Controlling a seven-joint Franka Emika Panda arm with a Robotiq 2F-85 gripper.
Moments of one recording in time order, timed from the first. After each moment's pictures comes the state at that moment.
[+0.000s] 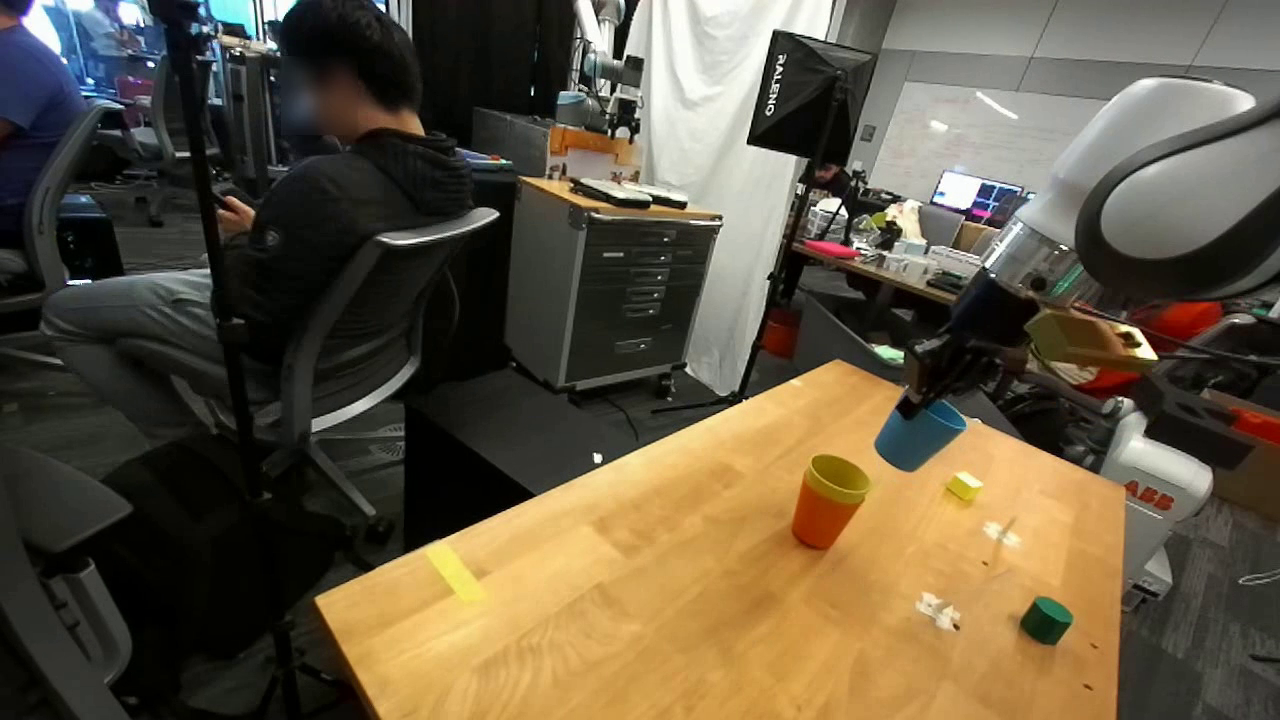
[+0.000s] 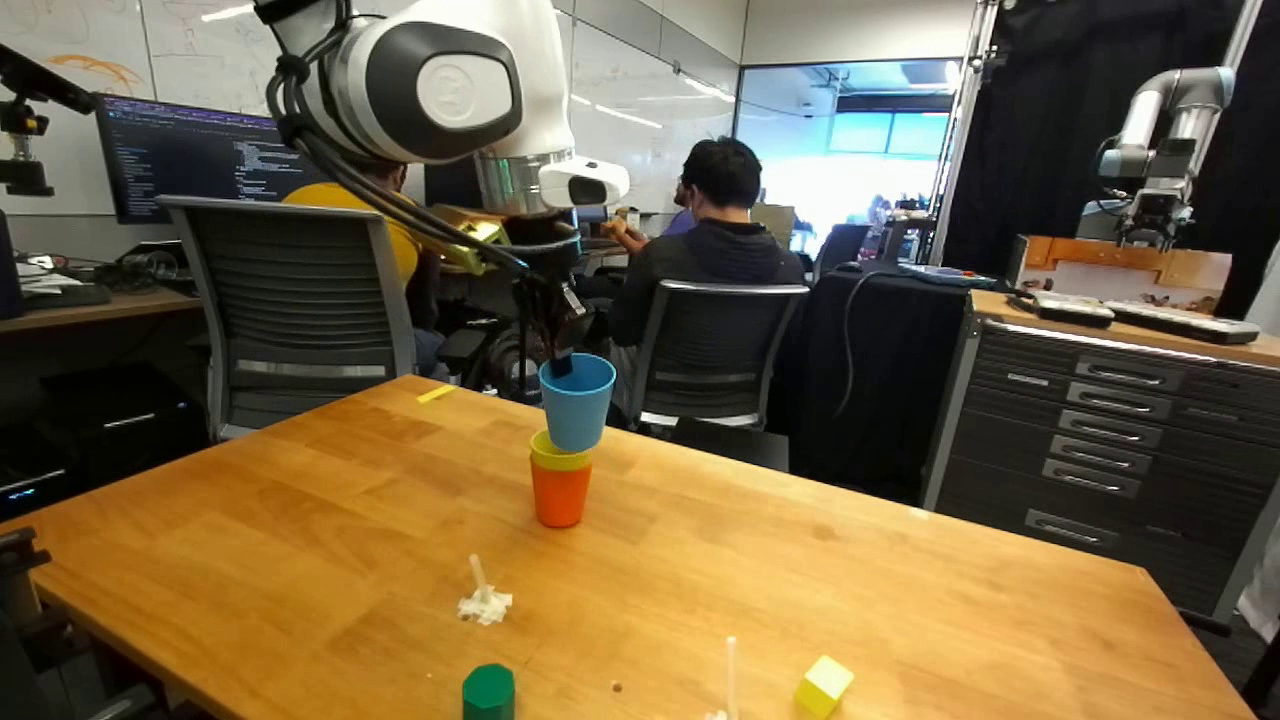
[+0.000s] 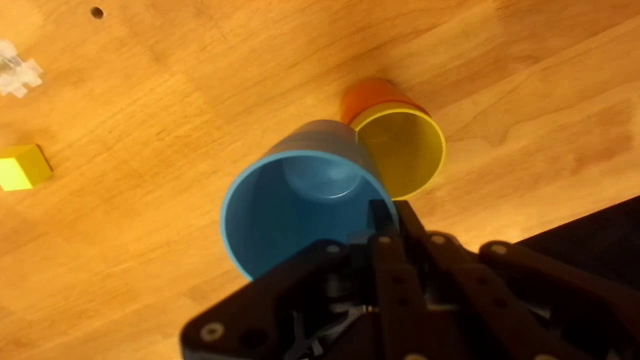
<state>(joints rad) 0.01 0.26 -0.10 -2.28 0.05 2.79 0.14</state>
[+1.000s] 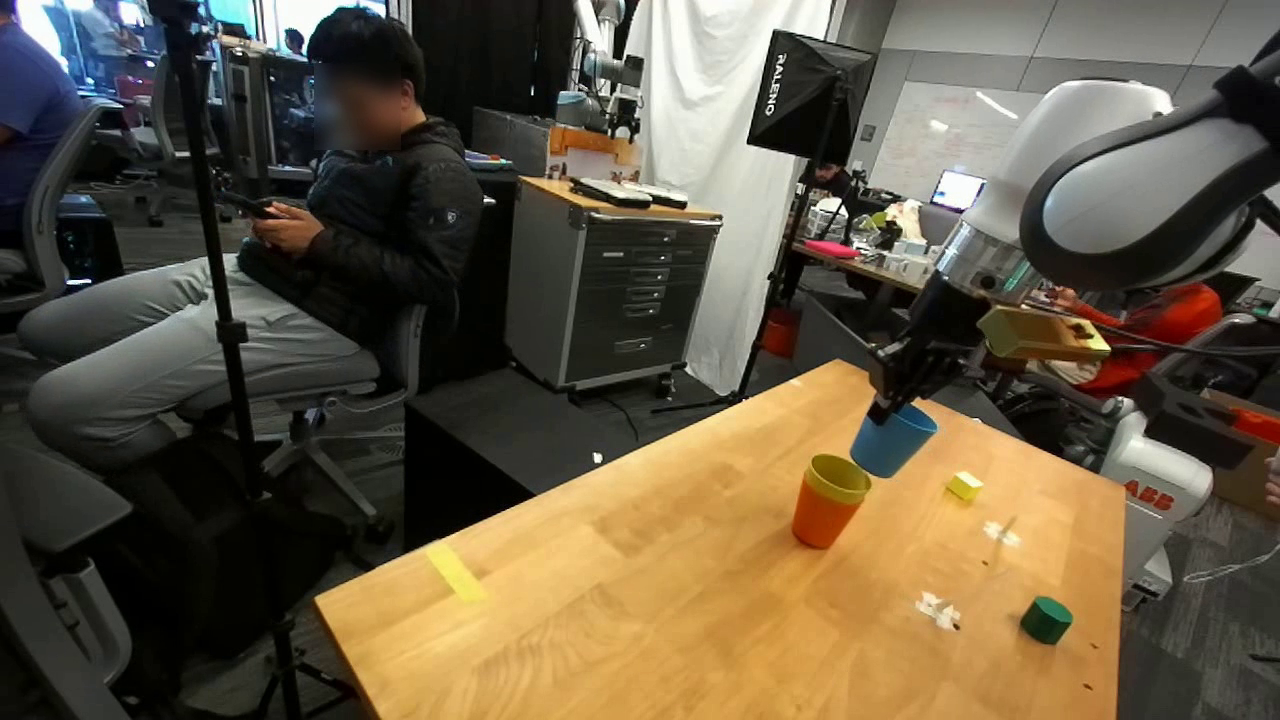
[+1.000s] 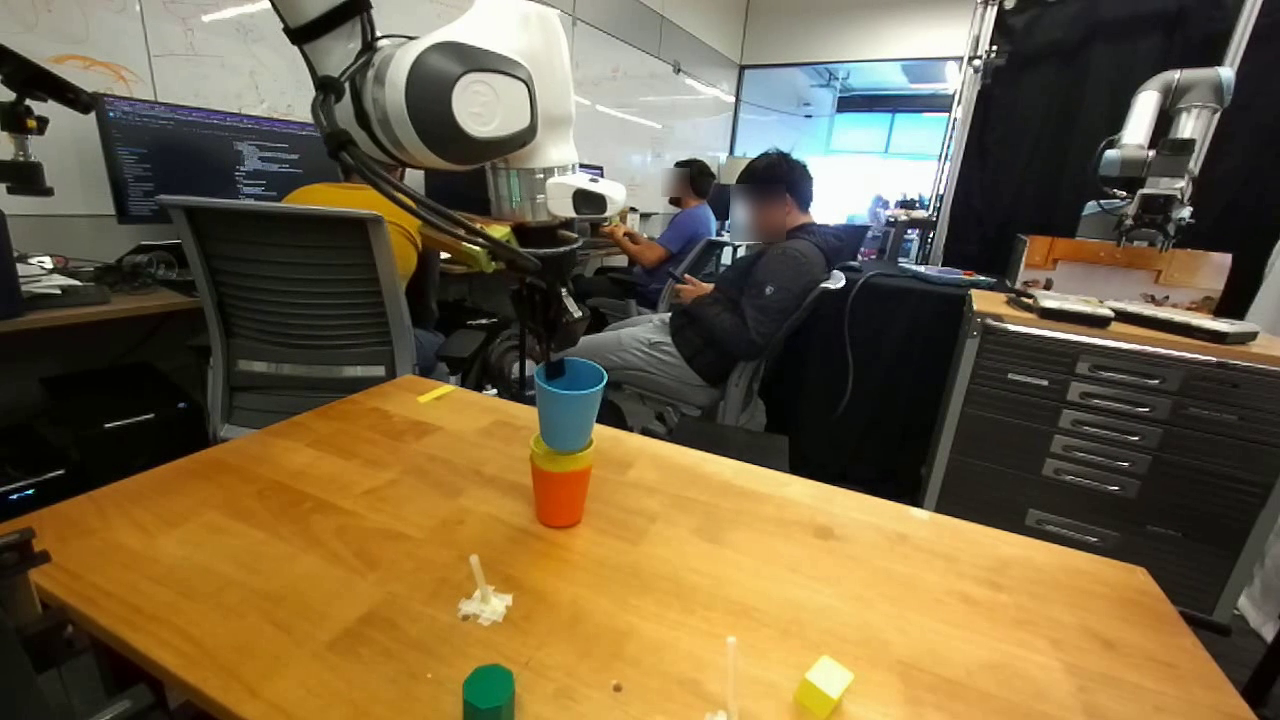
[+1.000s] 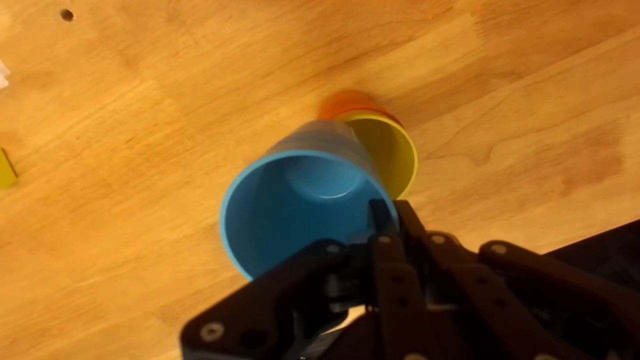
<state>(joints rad) 0.02 0.34 -0.08 -2.16 0.02 2.68 0.19</state>
